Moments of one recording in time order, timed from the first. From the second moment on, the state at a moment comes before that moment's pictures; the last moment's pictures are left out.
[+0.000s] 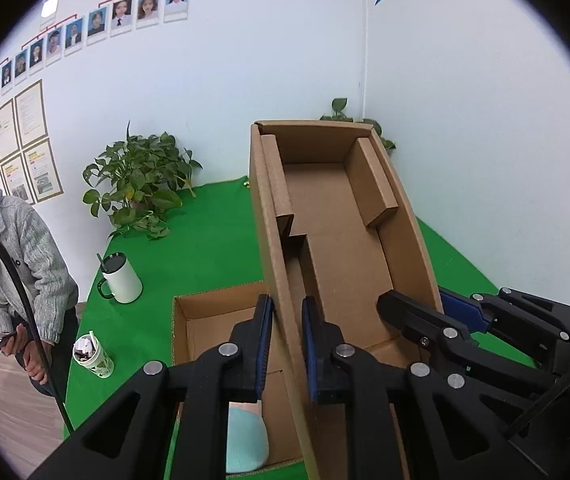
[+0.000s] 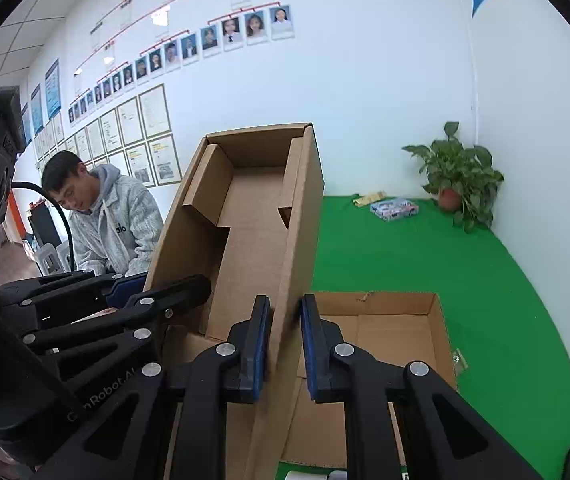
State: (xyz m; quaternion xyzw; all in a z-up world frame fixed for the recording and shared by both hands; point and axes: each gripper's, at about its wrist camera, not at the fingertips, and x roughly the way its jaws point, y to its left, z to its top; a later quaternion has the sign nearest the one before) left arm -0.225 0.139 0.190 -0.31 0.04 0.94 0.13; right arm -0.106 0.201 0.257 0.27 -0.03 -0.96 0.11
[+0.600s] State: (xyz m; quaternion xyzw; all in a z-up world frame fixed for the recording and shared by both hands) left arm -0.331 0.119 0.009 -0.48 0.01 0.87 0.08; right arm -0.275 0.204 0.039 0.40 -0.07 -0.90 0.14
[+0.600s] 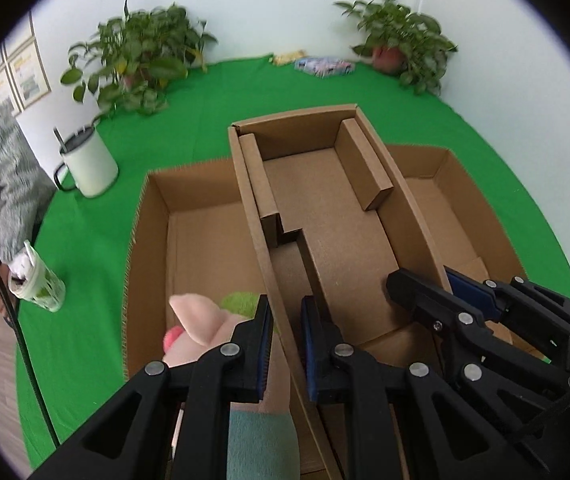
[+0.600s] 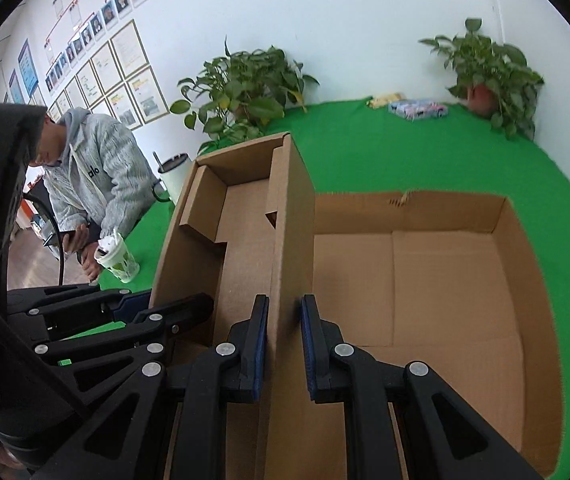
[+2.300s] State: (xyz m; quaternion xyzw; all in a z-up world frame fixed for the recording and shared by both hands) left arm -0.139 0.033 0.045 -0.28 -0.04 0.96 0.02; right arm -0.159 0.230 0.035 0.33 -0.04 -0.93 0.13
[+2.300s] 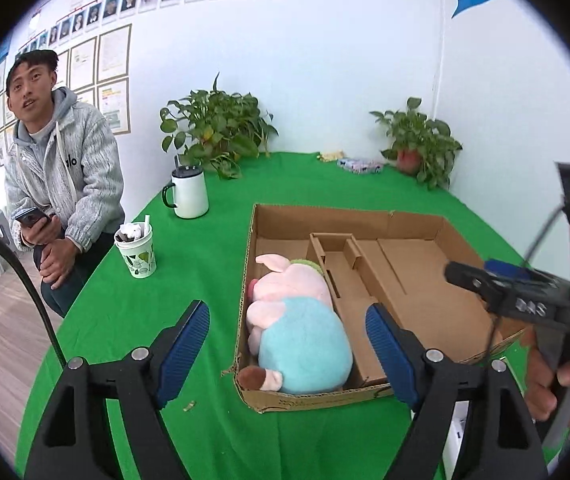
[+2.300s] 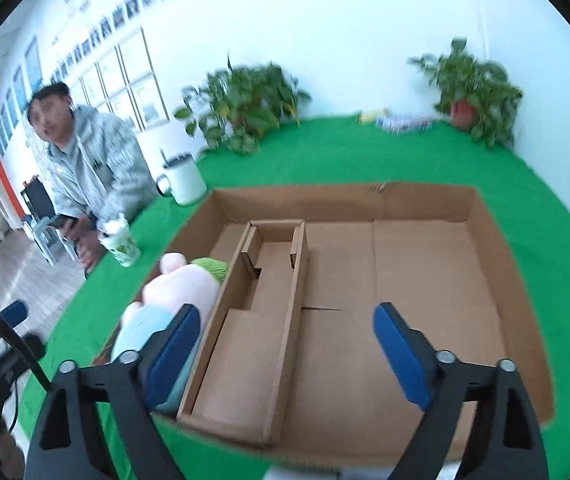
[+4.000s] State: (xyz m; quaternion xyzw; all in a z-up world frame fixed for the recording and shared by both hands) left arm -0.132 0.122 -0.066 -0.47 -0.18 0.82 0.27; right arm 0.020 0.257 -0.078 0.46 0.02 -0.87 0.17
